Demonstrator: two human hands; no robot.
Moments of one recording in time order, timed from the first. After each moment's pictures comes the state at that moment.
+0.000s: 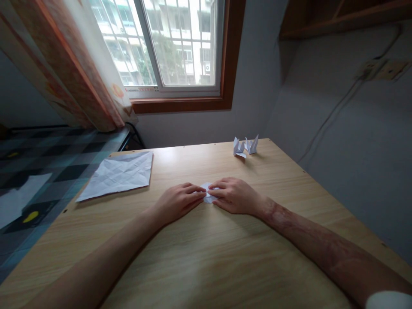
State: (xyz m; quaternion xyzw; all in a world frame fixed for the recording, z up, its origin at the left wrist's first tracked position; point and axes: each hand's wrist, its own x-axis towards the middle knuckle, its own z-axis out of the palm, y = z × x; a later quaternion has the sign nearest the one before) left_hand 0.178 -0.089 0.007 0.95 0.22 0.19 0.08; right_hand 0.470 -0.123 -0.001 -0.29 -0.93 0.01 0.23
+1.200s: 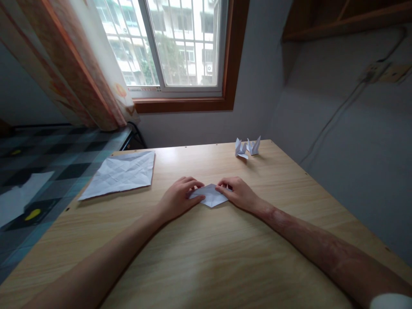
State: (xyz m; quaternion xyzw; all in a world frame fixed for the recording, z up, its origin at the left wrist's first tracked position) left_hand 0.184 -0.083 -0.001 0.89 0.33 0.28 0.16; right_hand 0.465 -0.113 -0.015 -0.45 -0.78 0.23 0.37
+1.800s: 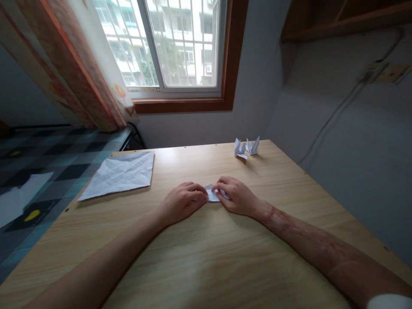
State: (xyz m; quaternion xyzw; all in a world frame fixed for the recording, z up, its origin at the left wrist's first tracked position) left_hand 0.189 -0.092 0.006 0.94 0.21 0.24 0.11; right_hand 0.463 -0.120 -0.014 -0.36 -0.87 0.09 0.32
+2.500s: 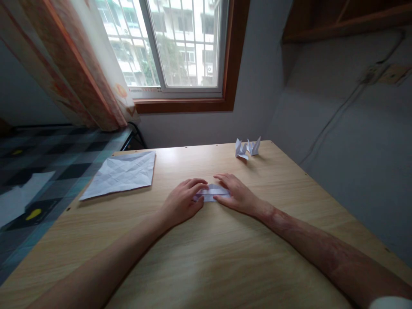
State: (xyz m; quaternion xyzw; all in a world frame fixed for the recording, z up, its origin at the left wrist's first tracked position) left_hand 0.193 -0.097 0.000 0.92 0.28 0.26 0.08; right_hand 0.465 -0.116 -0.017 -0.39 -0.84 0.13 0.36
